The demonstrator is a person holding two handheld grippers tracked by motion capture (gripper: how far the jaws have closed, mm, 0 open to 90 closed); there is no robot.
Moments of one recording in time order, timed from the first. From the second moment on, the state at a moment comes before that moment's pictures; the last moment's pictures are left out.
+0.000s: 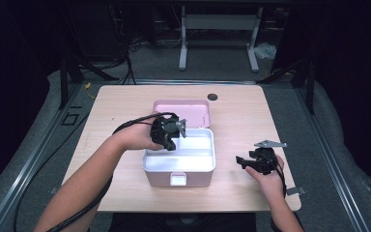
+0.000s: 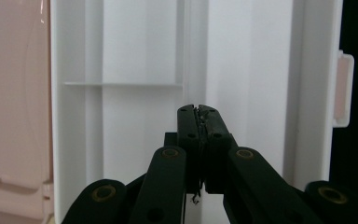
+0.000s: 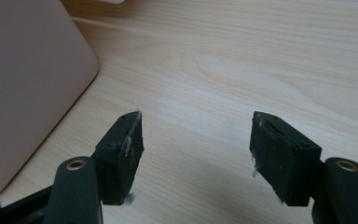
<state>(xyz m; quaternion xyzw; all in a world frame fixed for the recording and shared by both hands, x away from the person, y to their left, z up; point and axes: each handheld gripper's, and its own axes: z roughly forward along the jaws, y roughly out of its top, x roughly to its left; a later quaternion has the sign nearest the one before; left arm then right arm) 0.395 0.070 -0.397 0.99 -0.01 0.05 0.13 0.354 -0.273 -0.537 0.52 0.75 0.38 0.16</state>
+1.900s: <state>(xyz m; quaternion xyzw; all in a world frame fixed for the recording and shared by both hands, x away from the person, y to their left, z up) 0.378 0.126 -0.430 0.97 0.10 0.04 0.20 0.478 -0.180 -0.455 0.46 0.77 0.41 0.19</state>
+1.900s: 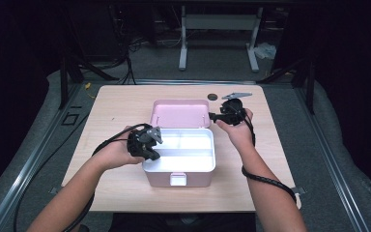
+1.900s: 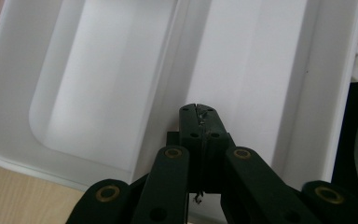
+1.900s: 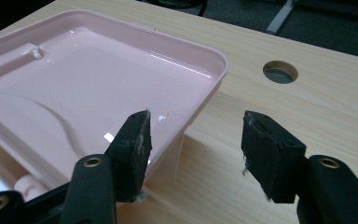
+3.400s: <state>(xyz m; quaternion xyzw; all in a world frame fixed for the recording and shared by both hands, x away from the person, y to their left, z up) 0.378 0.121 -0.428 0.98 0.10 0.05 0.18 0.566 -0.141 -0.458 0.51 0.78 0.30 0.18</state>
